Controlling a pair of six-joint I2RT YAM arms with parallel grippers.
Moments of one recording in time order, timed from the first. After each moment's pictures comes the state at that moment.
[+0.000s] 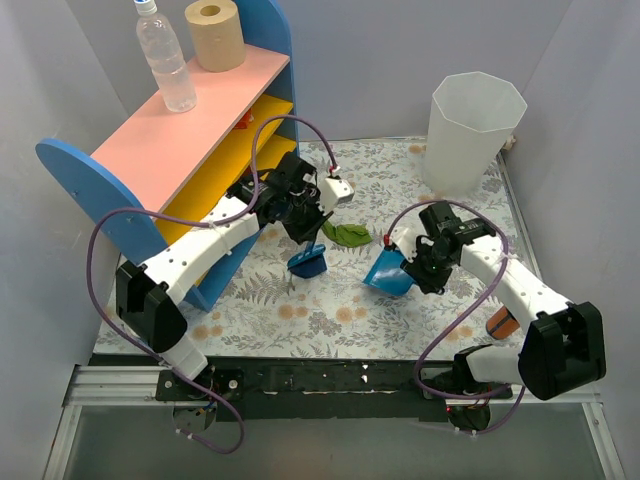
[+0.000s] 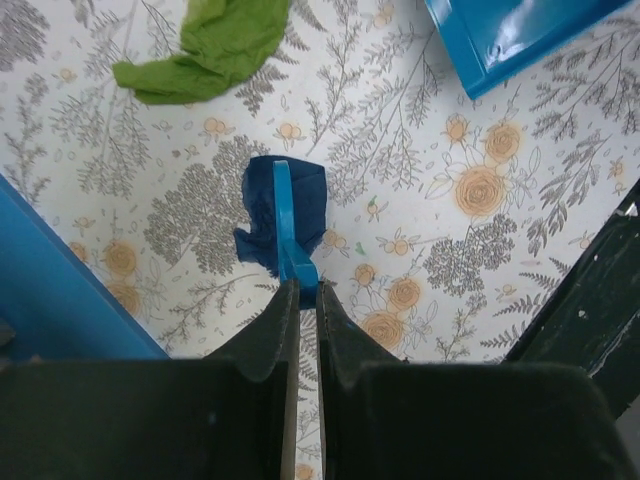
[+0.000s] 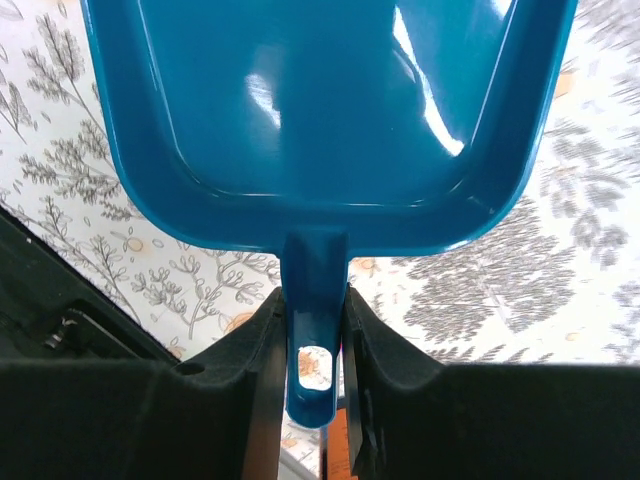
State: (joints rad) left arm -0.70 1.62 1.58 -0.94 0.22 0.34; right arm 0.37 1.27 0.96 -1.00 -0.19 -0.66
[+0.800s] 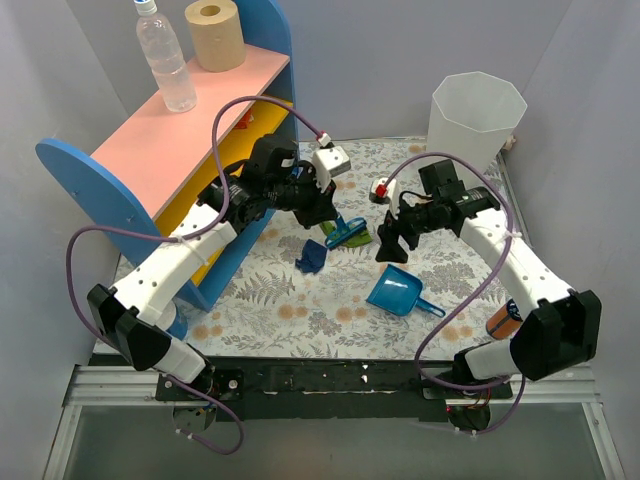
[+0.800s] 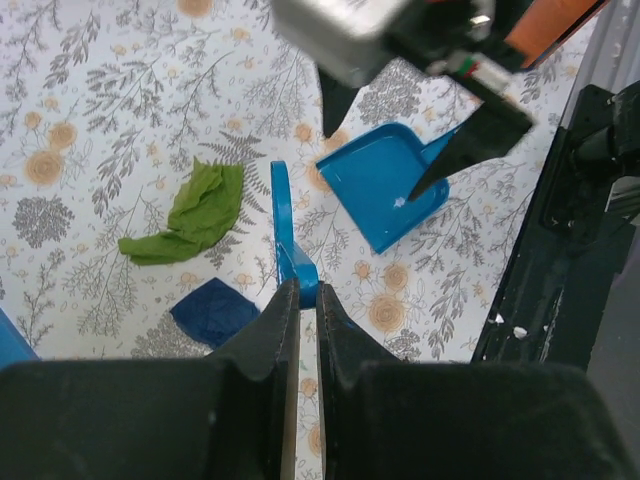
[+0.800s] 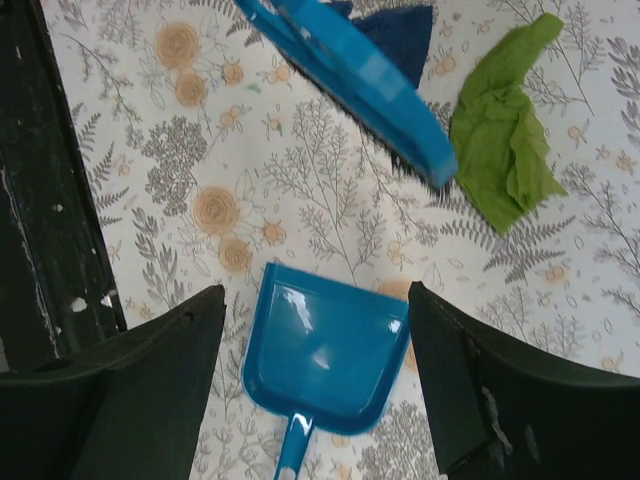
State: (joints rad) left arm -0.69 1.50 1.63 -0.73 0.44 0.19; right arm 0.38 1.36 1.25 -0.90 -0.70 -0.67
